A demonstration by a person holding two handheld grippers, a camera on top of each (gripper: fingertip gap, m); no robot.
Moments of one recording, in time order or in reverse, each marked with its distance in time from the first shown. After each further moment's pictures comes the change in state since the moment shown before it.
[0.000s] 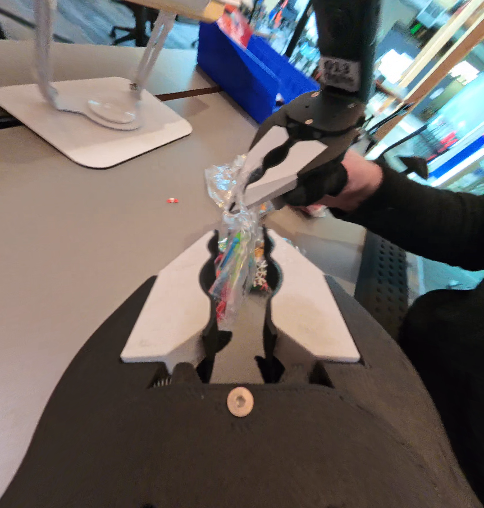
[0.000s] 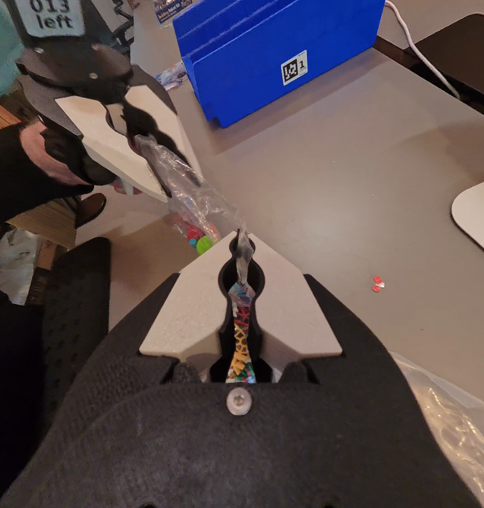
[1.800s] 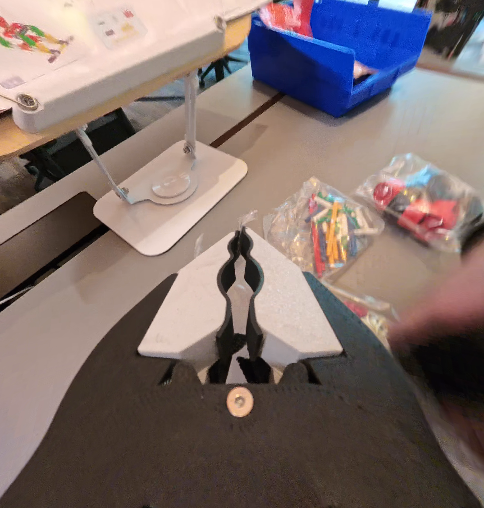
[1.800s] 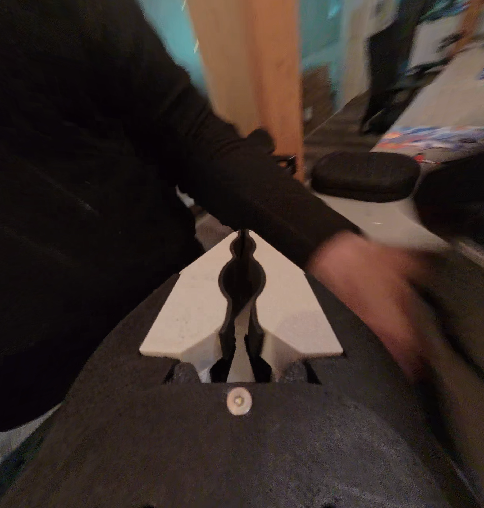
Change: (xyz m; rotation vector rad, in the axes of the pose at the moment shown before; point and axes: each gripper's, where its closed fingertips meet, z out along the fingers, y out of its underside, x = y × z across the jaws) left arm -0.021 -0.051 0.097 -0.032 -0.330 0.379; right arm -0.197 0.003 -0.017 -0.004 -0.849 -0.482
